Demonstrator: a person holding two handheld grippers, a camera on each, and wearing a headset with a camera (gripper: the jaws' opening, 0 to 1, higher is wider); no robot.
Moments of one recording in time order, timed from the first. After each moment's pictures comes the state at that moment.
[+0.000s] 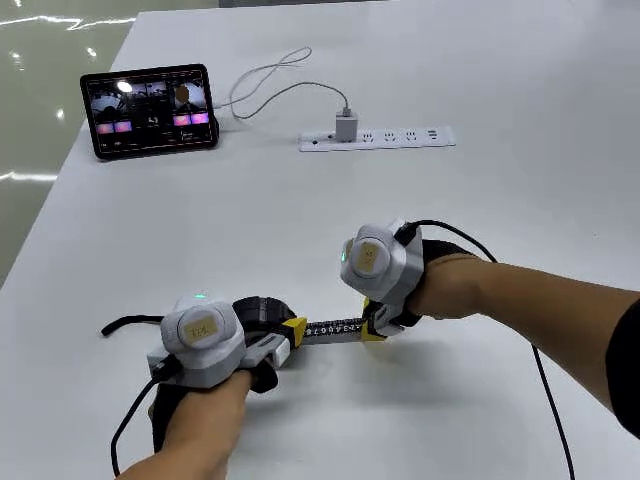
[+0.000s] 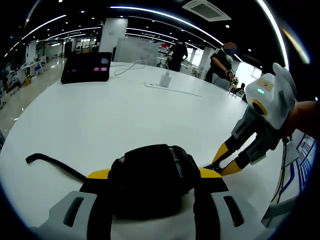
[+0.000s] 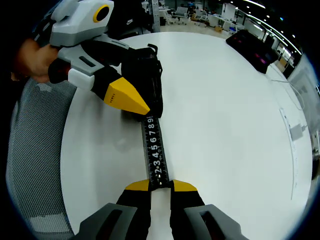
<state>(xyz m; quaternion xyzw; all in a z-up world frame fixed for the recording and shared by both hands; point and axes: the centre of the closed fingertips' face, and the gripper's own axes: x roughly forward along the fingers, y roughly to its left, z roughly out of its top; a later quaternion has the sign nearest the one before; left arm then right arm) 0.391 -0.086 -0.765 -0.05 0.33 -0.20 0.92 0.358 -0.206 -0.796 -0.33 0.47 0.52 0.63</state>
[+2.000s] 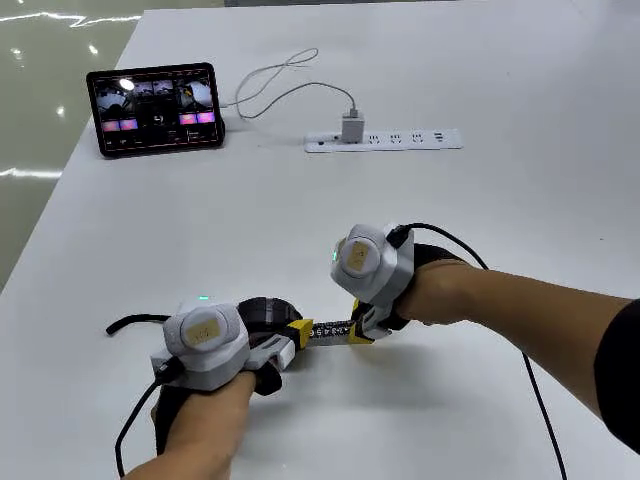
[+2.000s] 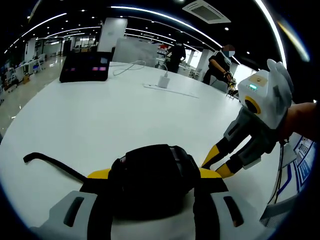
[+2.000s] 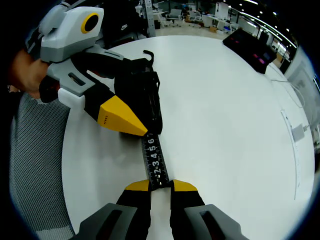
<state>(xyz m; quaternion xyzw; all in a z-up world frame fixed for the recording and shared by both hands) 0.391 -0.086 -0.765 -0.06 0.33 -0.21 0.92 0.361 -0.182 -0.795 -0.31 0.47 0.51 0.65</state>
